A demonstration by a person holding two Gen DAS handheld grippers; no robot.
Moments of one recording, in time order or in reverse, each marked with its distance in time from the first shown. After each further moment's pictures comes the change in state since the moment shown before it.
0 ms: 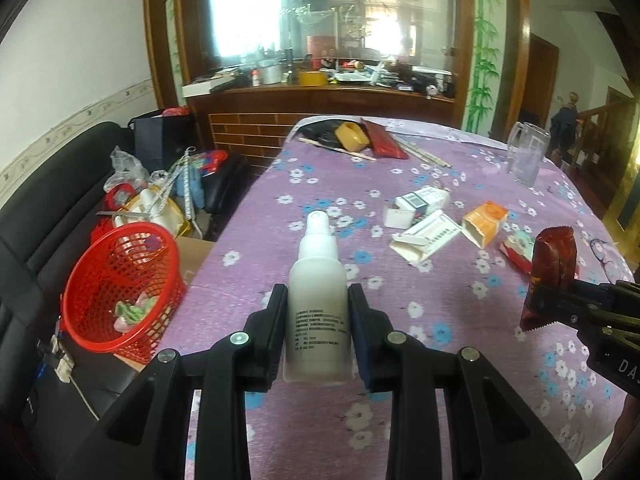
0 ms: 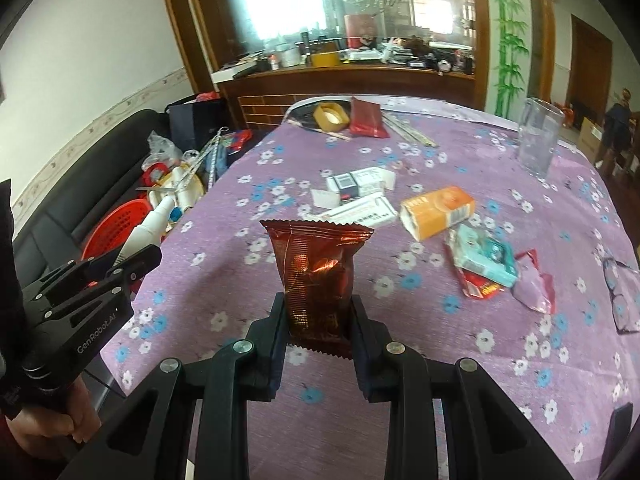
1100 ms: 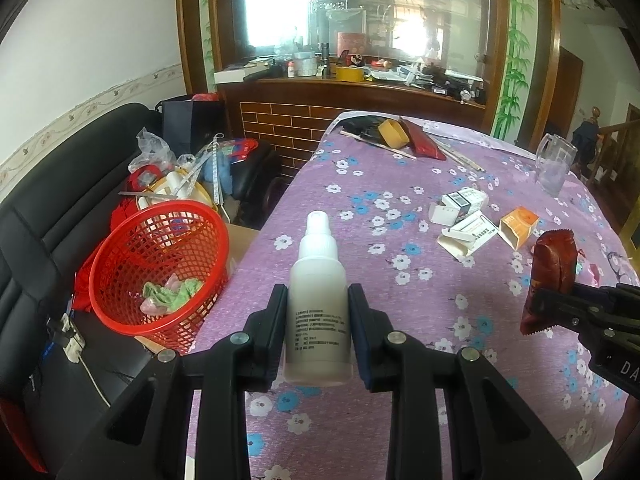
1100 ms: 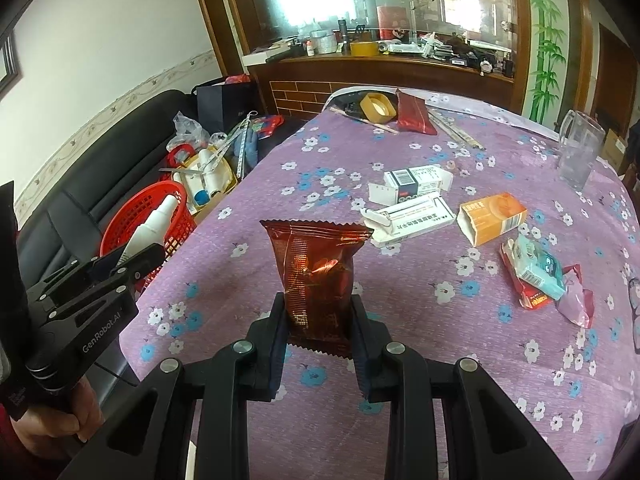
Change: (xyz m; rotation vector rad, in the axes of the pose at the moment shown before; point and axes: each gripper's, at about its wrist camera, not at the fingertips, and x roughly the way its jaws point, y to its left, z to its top) left arm -0.004 0.048 -0.012 -0.068 0.013 0.051; right arm 0.024 0.046 0.008 -0.061 0.044 0.065
